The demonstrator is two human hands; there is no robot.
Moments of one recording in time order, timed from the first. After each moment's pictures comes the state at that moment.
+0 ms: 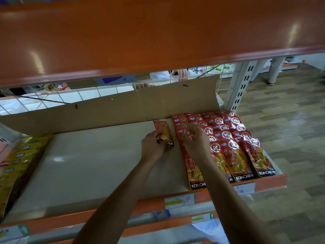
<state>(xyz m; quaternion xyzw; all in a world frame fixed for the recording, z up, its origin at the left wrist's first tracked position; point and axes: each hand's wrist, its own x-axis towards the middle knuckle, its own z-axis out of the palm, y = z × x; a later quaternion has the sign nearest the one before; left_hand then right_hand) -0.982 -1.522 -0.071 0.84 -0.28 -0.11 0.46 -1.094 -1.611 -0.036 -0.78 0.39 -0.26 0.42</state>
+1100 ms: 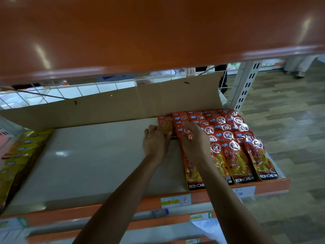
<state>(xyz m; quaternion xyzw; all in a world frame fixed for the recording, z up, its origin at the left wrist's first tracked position) -0.984 -1.545 -0.080 0.92 -0.31 0.02 0.24 -1.098 -1.612 -0.038 -0.82 0.35 -0.26 0.37</state>
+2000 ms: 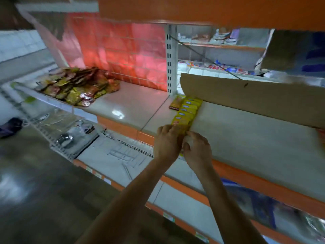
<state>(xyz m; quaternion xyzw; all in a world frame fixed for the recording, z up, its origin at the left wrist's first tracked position) -0.891 -1.110 -0.070 0.93 -0.18 0.18 0.26 -0.940 -1.211 -0.060 -0.92 0.11 -0.15 0.35</state>
